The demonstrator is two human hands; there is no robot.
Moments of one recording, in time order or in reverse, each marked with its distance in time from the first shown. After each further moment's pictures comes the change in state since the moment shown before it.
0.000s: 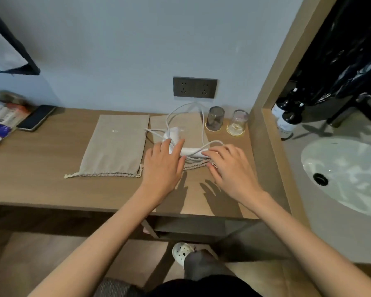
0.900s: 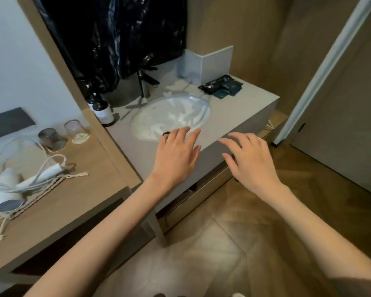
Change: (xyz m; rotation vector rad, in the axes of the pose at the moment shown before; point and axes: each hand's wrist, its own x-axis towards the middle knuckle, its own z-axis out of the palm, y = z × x) left_hand -0.152 0.457 -0.078 -0.253 0.089 0.872; right_hand -0.459 0.120 -0.233 -0.438 0.140 0.866
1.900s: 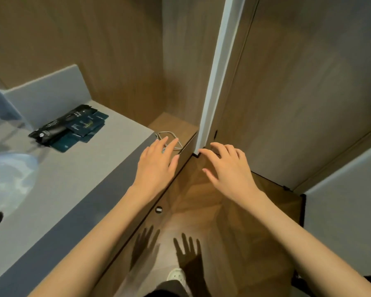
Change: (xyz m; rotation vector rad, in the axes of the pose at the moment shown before) left_hand 0.388 0.287 0.221 -0.312 -0.189 0.112; right_hand 0.112 0.467 0.066 -0.147 -0.199 0.239
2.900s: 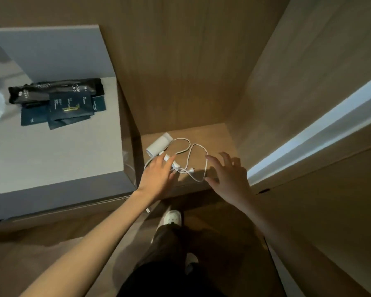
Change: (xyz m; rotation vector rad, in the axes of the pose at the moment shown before) left_hand 0.300 -0.048 0.181 -0.043 -0.140 -0.829; right_hand 0.416 0.168 0.218 0.229 -0.427 -0.636
